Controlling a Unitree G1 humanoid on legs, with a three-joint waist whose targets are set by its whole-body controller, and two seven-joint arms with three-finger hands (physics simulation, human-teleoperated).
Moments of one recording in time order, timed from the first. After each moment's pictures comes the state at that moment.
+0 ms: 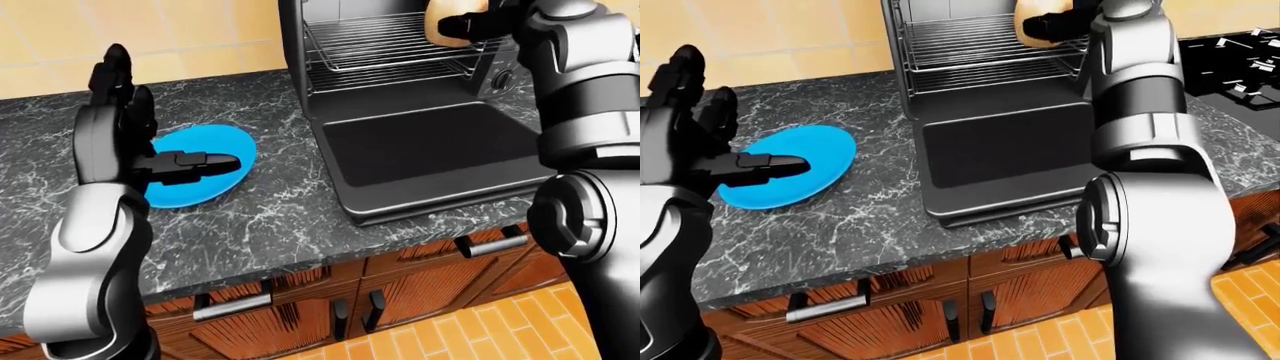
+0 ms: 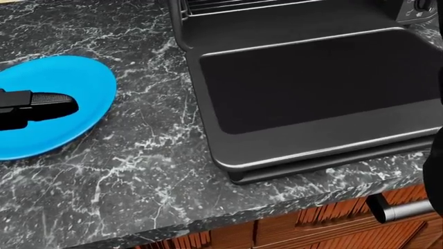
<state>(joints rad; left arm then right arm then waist) -0.50 0.35 0.31 -0.59 -0.22 0.87 0.09 -1.56 -0.49 -0.14 1.09 -0.16 0.47 -0.06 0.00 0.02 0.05</state>
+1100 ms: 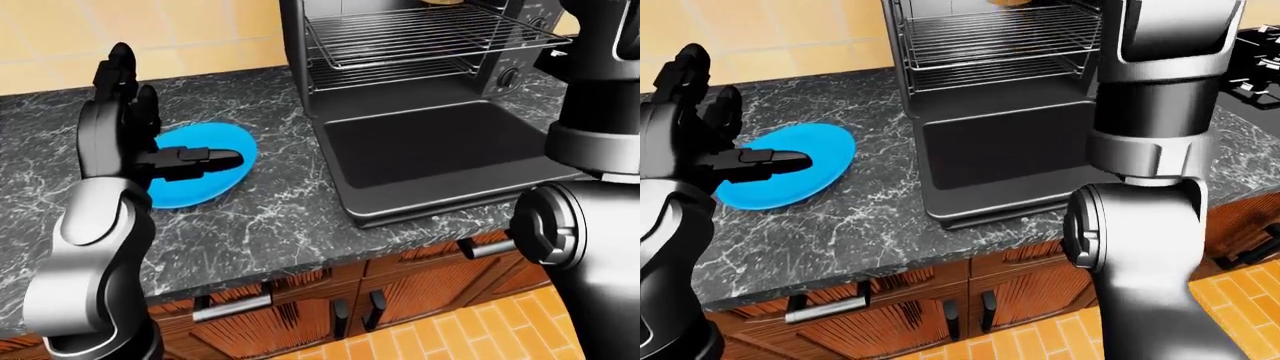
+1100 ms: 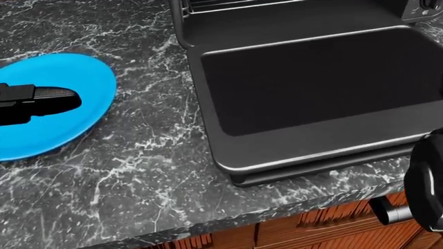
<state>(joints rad) -0.54 0.34 0.31 -0.59 -0.23 0.92 0.10 -1.51 -0.44 -0.12 0.37 -0.14 0.91 0.16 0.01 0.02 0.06</state>
